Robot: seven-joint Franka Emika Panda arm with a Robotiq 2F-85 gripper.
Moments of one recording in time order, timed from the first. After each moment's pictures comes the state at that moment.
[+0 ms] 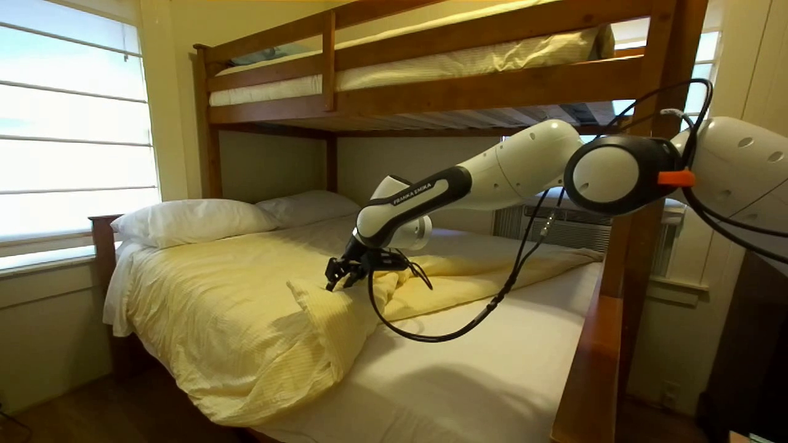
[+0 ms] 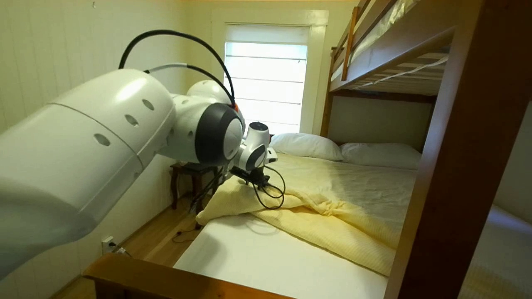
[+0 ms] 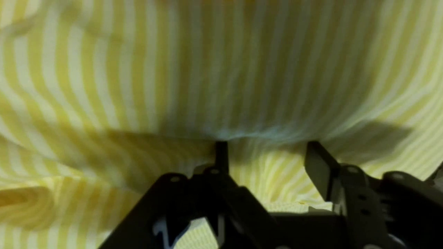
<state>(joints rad) 0.05 0.93 0.08 -1.18 0.17 2.62 -0.02</state>
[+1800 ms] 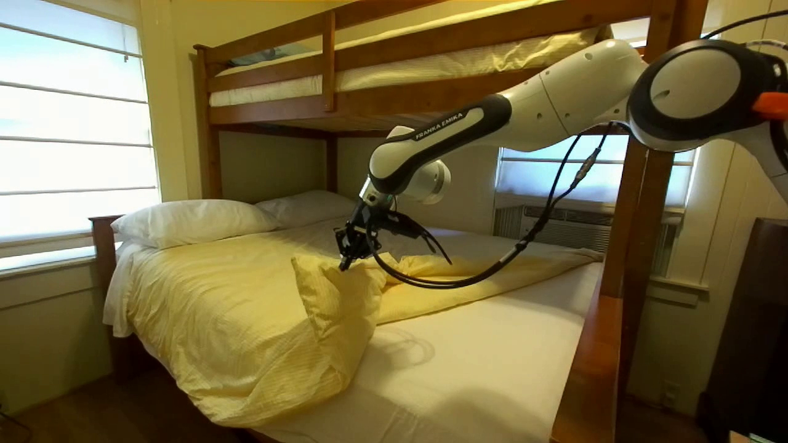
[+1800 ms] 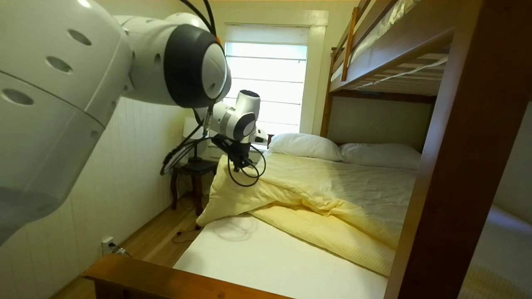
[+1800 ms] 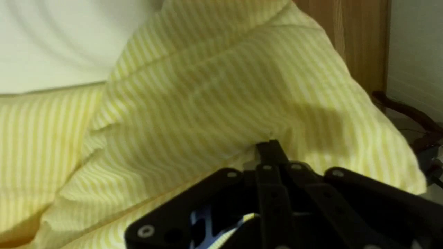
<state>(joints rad) 0.06 0.58 0.11 -1.50 0.21 2.45 0.27</state>
